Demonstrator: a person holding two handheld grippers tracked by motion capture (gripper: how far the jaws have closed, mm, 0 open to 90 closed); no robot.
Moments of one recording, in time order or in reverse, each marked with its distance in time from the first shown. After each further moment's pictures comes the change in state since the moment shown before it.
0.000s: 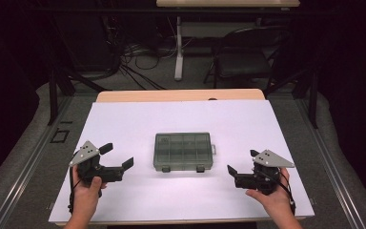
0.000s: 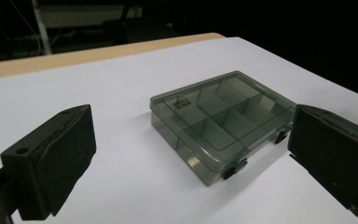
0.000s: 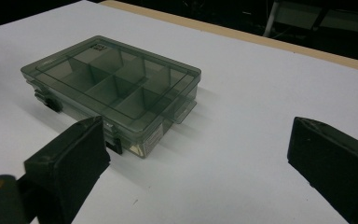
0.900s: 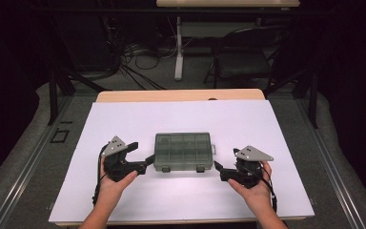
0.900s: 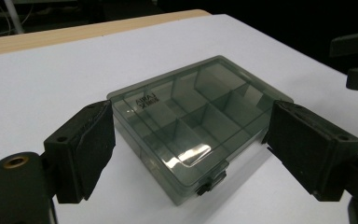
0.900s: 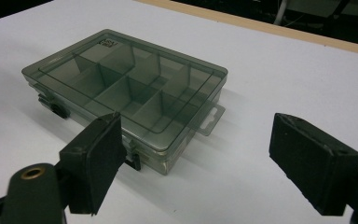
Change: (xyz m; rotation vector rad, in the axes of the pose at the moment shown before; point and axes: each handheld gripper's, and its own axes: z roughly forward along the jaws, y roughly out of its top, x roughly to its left) left arm -0.028 0.001 0.052 0.084 -0.031 0.036; right arm 0.022 0.006 0.035 0.047 0.020 0.010
